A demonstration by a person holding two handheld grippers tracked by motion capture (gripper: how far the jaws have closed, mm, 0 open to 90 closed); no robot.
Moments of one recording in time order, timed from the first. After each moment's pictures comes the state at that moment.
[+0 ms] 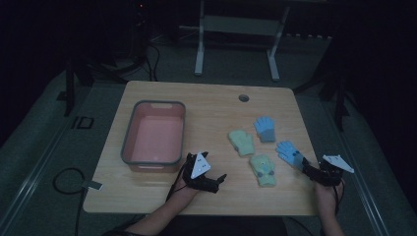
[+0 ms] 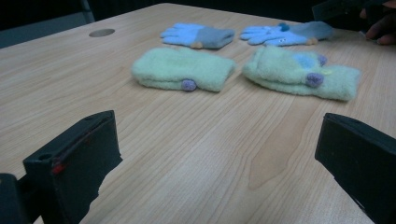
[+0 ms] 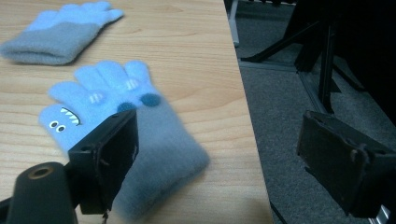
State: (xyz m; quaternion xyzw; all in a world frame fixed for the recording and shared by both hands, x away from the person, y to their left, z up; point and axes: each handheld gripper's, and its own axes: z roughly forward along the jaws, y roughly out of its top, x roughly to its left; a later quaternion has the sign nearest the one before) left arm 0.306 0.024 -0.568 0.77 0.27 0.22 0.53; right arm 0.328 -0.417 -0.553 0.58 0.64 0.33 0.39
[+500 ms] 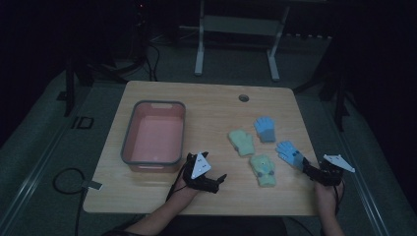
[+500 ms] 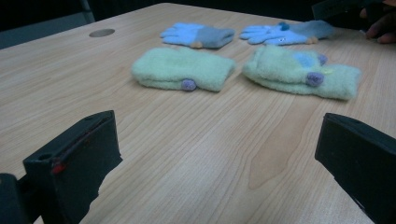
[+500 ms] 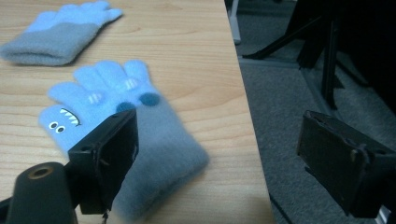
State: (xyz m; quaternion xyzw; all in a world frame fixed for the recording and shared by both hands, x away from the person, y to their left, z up) left arm 0.306 0.023 -0.568 0.77 0.27 0.22 0.53; right arm 0.330 -0.420 -0.553 0.59 0.63 0.33 0.37
